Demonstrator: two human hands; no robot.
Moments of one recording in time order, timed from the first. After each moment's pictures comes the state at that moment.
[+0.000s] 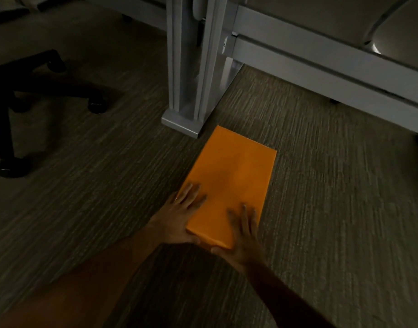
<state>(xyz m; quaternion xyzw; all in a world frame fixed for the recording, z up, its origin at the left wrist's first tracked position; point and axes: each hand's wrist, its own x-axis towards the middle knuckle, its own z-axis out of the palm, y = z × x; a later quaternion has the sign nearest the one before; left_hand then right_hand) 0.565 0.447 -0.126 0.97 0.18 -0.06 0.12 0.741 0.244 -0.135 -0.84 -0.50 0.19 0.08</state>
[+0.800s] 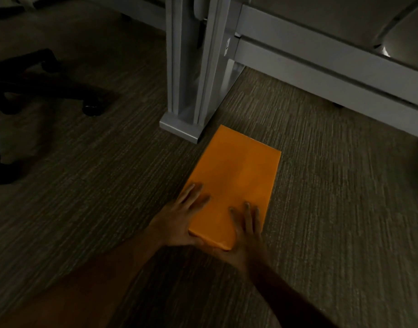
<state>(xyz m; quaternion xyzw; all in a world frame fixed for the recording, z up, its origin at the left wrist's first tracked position) 0.589 0.471 -0.133 0.97 0.19 -0.01 0.16 0.762 0.277 -0.138 -0.85 -0.49 0.15 0.08</state>
